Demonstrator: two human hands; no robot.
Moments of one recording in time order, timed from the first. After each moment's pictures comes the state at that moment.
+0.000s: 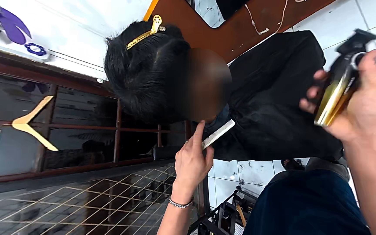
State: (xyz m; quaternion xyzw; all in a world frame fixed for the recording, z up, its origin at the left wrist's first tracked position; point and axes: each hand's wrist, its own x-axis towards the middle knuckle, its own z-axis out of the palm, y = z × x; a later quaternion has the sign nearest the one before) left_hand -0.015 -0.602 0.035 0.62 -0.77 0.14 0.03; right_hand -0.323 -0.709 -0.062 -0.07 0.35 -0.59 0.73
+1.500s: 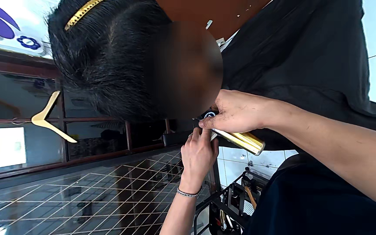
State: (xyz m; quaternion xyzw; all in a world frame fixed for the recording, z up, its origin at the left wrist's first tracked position) left_hand -0.013 -0.604 0.005 0.66 -0.73 0.16 -0.12; right_hand -0.202 -0.742 0.008 -0.73 0.23 -0.14 0.63
